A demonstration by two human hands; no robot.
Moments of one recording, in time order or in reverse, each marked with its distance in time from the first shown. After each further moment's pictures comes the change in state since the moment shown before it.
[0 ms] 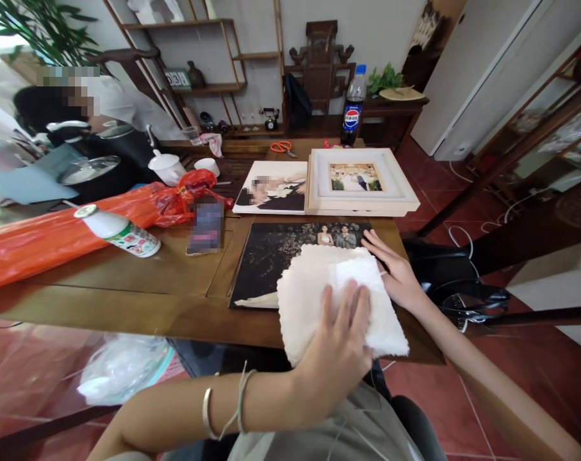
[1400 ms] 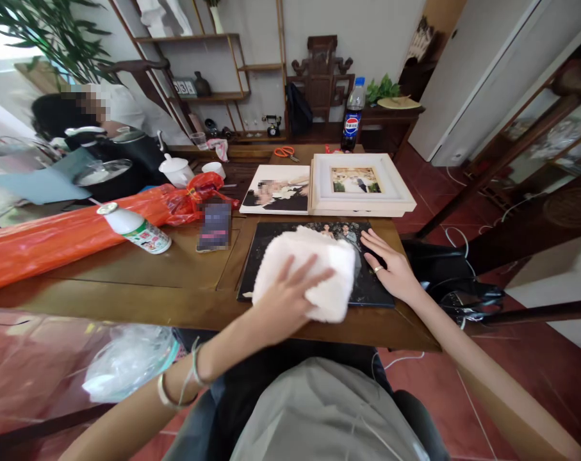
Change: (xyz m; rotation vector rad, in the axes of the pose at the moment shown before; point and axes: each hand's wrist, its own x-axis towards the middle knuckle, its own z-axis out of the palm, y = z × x) left_hand -0.040 -0.089 -0.003 -0.302 -0.129 0.032; right_hand 0.002 -0.004 0.004 -0.114 0.008 -0.031
